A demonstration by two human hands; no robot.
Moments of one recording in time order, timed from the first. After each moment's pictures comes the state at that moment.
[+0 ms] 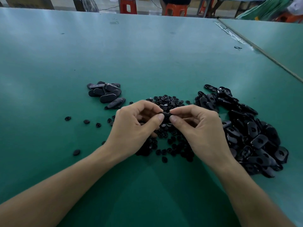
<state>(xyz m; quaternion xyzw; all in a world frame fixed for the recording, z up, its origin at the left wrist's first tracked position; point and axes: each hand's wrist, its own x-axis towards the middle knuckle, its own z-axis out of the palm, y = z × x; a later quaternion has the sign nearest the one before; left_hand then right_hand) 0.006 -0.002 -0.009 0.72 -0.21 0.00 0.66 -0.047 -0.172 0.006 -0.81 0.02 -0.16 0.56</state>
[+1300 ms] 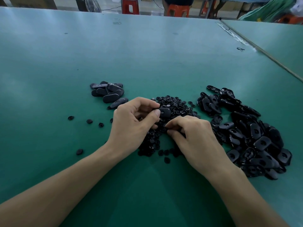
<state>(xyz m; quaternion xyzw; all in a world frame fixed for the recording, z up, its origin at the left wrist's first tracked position) 0.012 0.000 -0.013 0.70 -0.17 0.03 0.70 -0.051 -0.162 0.003 -0.96 -0.02 -0.11 0.27</state>
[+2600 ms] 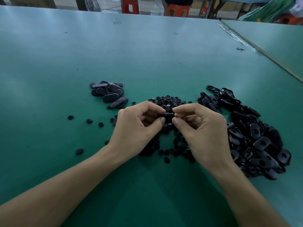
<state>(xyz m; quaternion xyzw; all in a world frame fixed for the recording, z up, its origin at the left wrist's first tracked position) 0.007 -0.001 -0.009 0.76 -0.21 0.04 0.62 -0.048 -0.161 0.009 -0.83 0.00 -0.23 0.51</state>
